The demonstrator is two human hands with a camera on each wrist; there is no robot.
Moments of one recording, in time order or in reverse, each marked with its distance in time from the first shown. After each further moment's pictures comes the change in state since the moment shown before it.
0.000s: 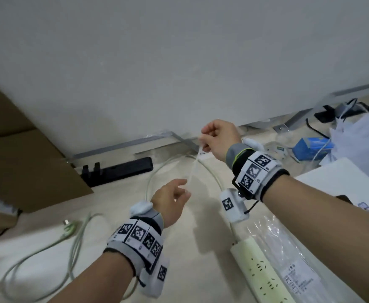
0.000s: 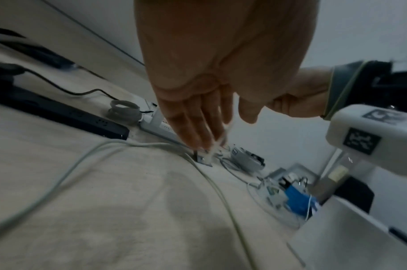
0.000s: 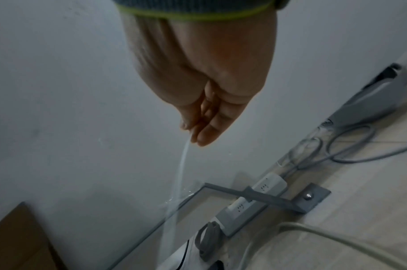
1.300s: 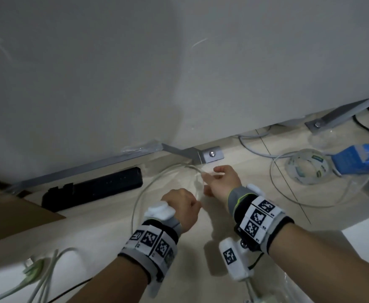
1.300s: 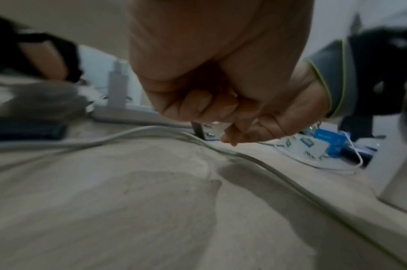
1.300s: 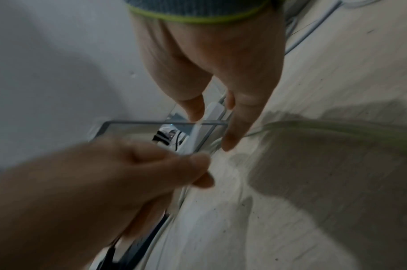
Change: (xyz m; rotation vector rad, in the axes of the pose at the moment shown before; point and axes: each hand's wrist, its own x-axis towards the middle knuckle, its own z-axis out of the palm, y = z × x) left_hand 0.147 -0.016 0.040 0.605 -0.111 -0.025; right_hand 0.067 0.131 0.038 0.075 -0.012 0.639
